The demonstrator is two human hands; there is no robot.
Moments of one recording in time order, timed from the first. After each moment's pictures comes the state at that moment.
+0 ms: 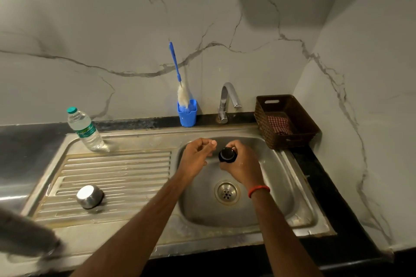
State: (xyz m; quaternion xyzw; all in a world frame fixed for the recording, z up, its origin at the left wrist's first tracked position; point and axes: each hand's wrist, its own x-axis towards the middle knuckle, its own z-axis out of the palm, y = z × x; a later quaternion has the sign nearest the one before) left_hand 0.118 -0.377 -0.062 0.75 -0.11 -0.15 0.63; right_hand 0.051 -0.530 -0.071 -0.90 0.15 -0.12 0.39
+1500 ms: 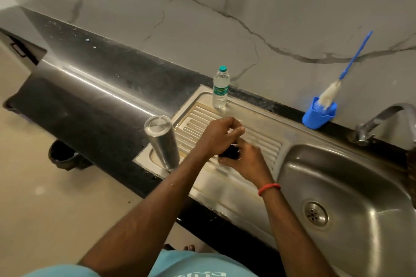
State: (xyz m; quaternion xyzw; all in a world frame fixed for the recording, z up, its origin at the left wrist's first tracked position) left_hand 0.131 -0.115 -0.048 0.89 -0.03 0.03 0.45; right_hand 0.107 -0.262 -0.070 -0.89 -0.13 0.11 0.43
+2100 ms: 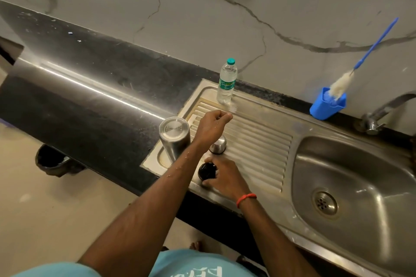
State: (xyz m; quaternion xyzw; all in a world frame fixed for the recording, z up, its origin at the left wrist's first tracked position) left_hand 0.154 -0.051 -0.074 0.79 0.09 -0.02 0.60; right_hand 0.076 -0.163 -0.142 -0.91 -0.14 0.18 0.35
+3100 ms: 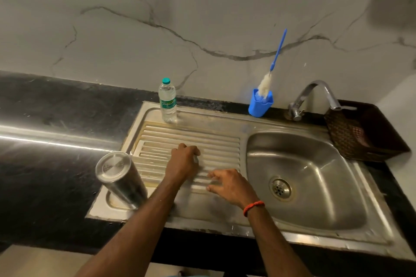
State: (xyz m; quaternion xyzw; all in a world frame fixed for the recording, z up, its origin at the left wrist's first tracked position) left_hand 0.159 -0.102 -0.133 0.96 -0.07 -0.09 0.26; right_hand 0.077 -0.278 -0.120 -0.94 -0.03 0.14 0.32
